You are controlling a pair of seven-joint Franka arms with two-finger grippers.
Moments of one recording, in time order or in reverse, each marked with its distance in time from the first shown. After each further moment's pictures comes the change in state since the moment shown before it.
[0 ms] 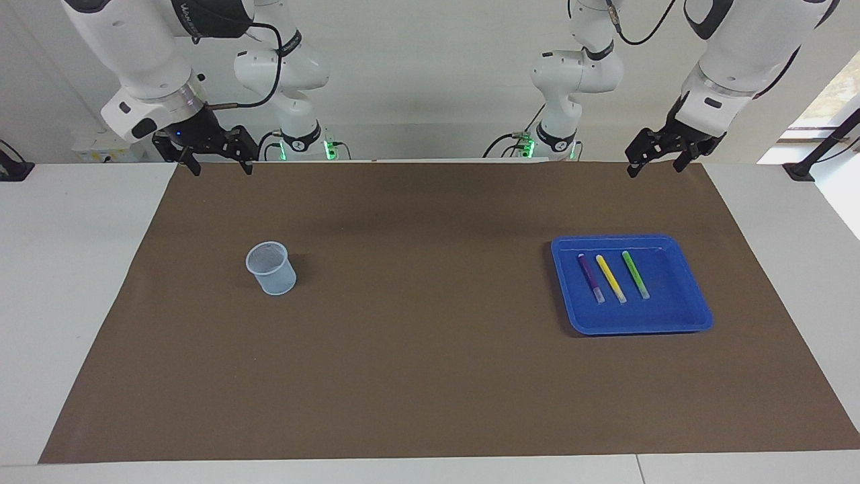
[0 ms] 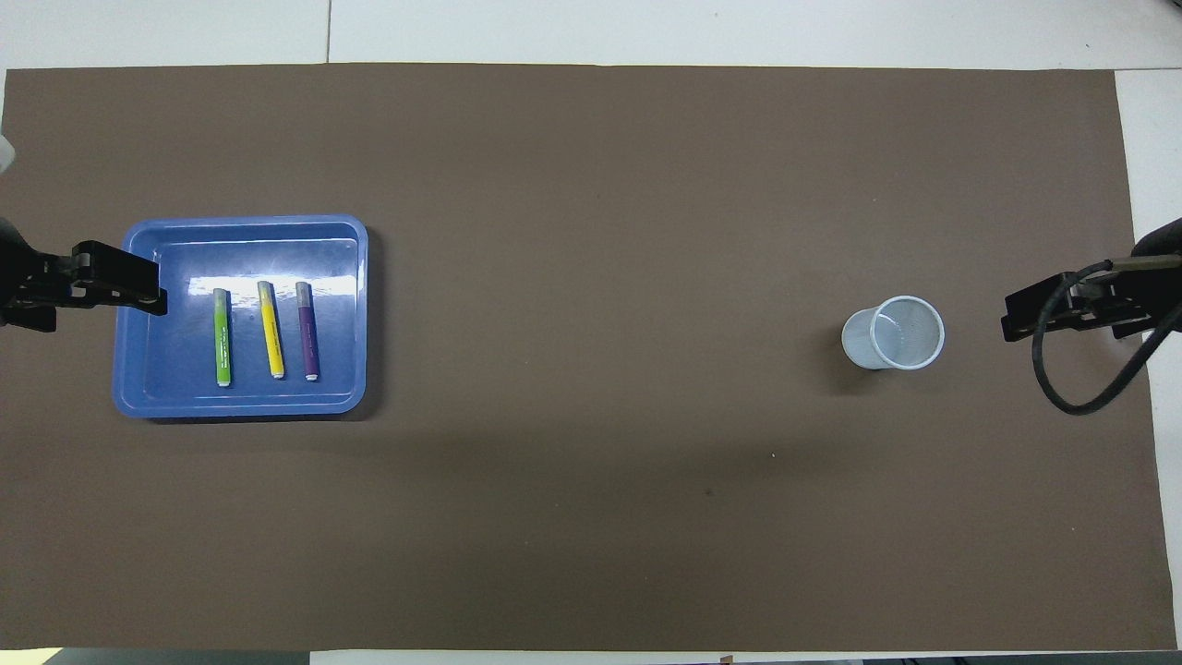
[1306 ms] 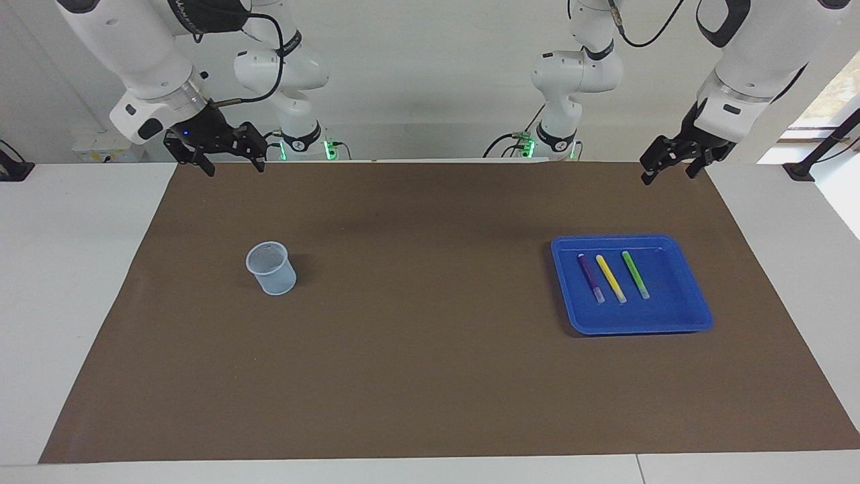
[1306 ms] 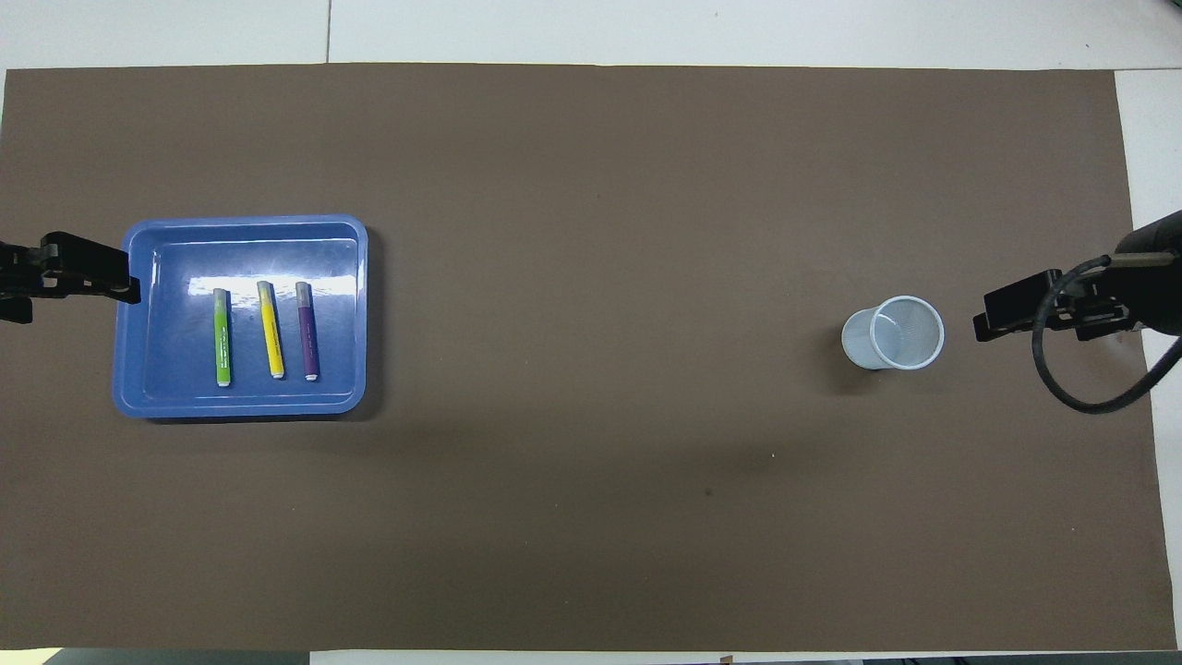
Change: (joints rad) left arm 0.068 -0.004 0.012 -0.064 0.002 0.088 0.059; right arm -0.004 0.000 -0.008 0.000 0.150 0.000 0.000
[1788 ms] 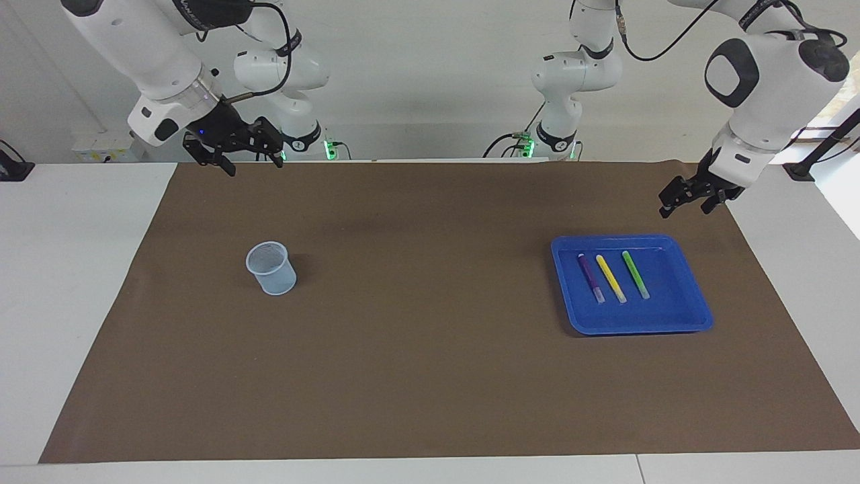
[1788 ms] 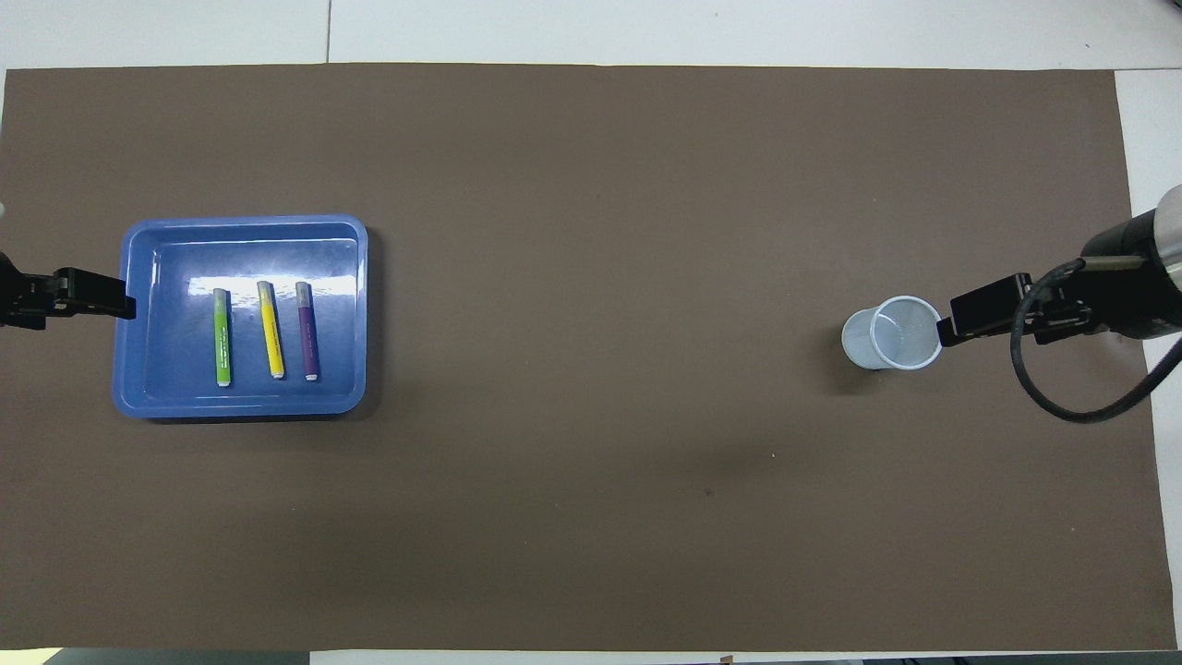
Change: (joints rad) left arm 0.121 0.007 0.004 -0.284 0.000 0.305 0.211; right arm 0.022 -0.001 0.013 -0.014 0.050 0.006 -0.007
